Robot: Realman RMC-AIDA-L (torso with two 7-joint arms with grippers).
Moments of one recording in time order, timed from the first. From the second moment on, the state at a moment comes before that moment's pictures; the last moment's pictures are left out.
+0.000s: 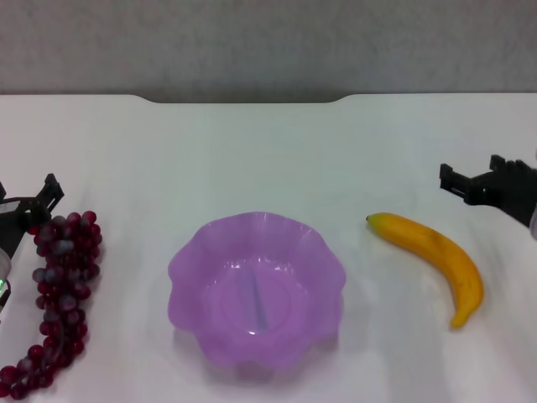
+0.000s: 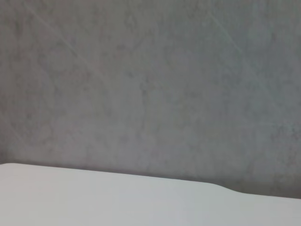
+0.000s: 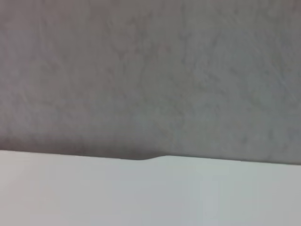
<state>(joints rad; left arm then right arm) -0.54 -2.04 1.99 0.17 -0.79 0.73 -0.21 0.32 1.89 1.20 0.99 -2.55 -0.03 0.01</state>
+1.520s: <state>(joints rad) -0.54 -2.04 1.99 0.17 -0.79 0.73 -0.21 0.65 2.00 1.90 0.88 -2.60 1.04 -0.54</state>
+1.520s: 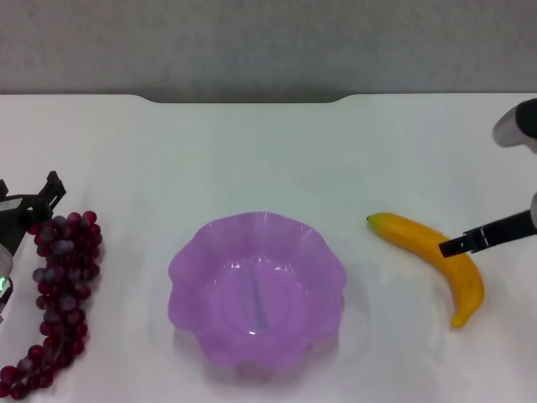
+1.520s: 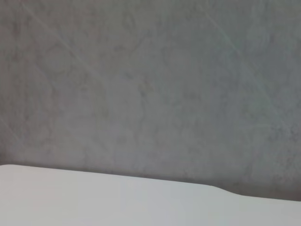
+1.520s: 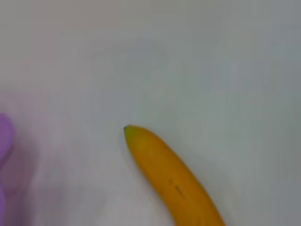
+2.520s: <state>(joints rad) -0.54 -2.04 1.99 0.17 -0.79 0.73 -0.22 0.70 2.00 1.91 0.71 -2.65 0.95 -0.59</state>
